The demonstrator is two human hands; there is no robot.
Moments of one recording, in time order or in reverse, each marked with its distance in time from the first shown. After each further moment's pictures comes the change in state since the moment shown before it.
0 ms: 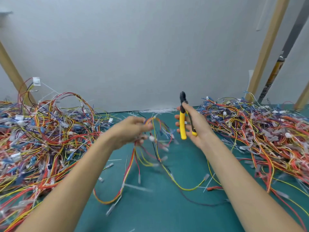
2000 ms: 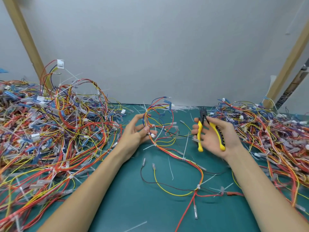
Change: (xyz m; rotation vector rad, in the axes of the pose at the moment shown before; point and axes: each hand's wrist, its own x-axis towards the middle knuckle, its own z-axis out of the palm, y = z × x) left_hand 0.011 -0.087 -0.007 -0.580 0.174 0.314; right_hand -0.004 0.017 -0.036 0.311 -0.364 0.219
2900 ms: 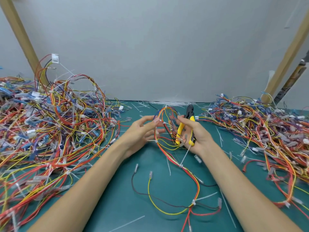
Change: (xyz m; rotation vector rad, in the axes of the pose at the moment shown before) left_hand -0.006 0.011 0.023 -0.111 -0.117 -0.206; right_hand 0.022 0.043 0.049 0.063 0.134 0.016
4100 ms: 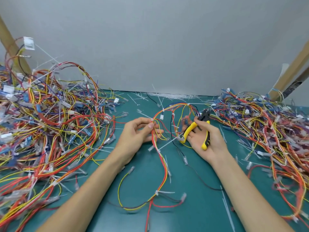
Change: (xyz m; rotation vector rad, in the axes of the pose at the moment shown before) left_hand 0.009 -0.018 -0.011 0.080 0.184 0.137; right_hand 0.014 -0.005 -0.042 0.204 0.019 -0.092
